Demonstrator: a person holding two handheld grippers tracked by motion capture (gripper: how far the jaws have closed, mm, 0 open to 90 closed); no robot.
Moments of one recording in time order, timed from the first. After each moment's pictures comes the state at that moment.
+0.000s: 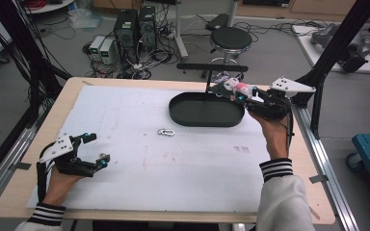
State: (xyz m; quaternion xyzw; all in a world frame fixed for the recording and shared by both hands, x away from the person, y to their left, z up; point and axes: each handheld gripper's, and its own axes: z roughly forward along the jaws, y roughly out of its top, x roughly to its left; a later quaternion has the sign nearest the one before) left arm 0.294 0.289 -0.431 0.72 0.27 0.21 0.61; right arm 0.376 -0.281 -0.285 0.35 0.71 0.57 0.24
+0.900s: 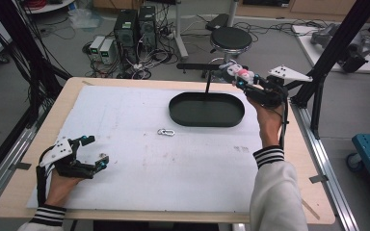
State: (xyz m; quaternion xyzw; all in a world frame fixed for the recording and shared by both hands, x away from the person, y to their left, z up) left arm 0.293 0.296 -0.445 0.71 0.28 0.22 0.61; right arm 0.406 -0.276 -0.275 0.38 0.67 0.56 0.28
